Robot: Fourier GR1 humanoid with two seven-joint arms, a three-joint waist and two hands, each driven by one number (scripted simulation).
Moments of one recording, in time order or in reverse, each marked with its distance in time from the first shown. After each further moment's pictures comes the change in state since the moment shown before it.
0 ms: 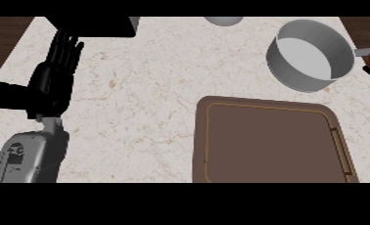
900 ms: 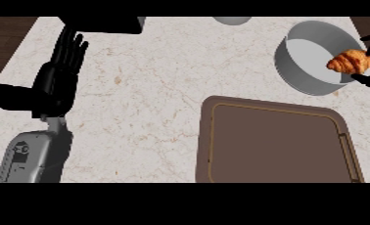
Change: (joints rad) left arm -0.004 -0.016 -0.002 0.015 0.004 -0.026 -0.037; right arm -0.312 -0.108 0.033 0.817 0.125 -0.116 -0.223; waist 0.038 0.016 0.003
